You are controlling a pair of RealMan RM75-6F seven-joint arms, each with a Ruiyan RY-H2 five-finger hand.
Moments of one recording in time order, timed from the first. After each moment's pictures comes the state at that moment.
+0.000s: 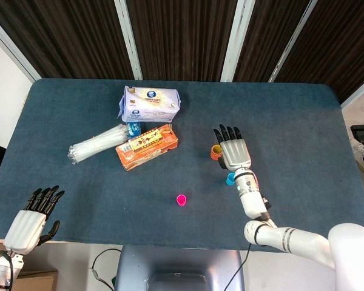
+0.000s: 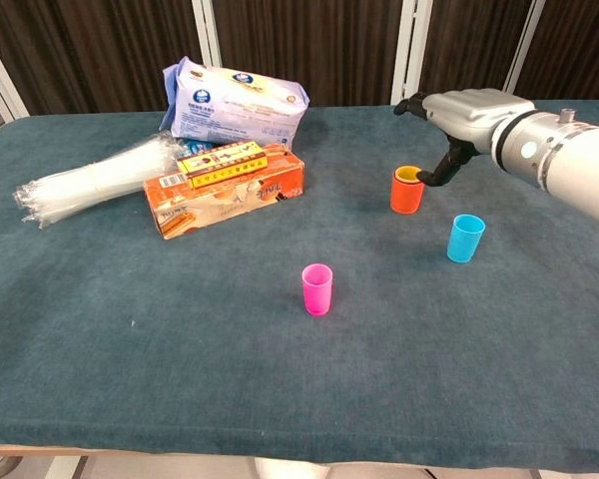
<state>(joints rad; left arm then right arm) -0.15 -1.17 0.05 -1.57 1.65 1.44 0.05 0.84 -1.63 0.27 -1.35 -0.79 1.03 -0.67</state>
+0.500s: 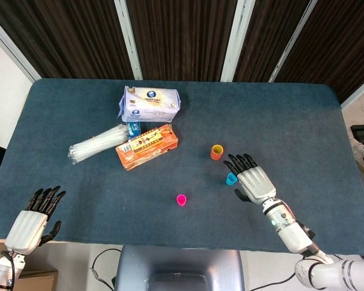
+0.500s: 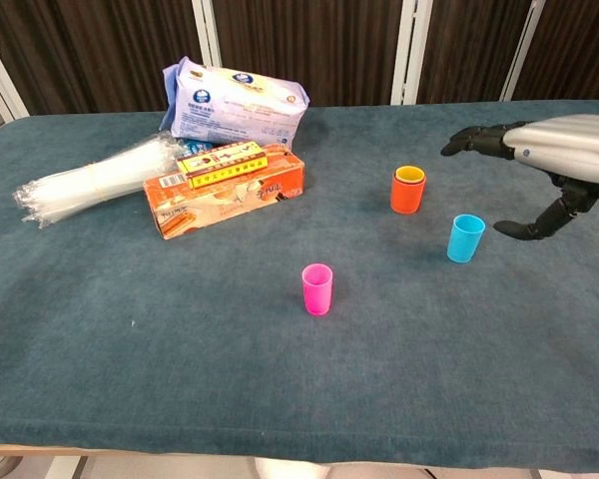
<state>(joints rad) -0.15 -1.18 0.05 -1.57 1.65 1.44 0.07 0.64 -1.32 0.03 -1.67 -1.17 1.05 -0.44</state>
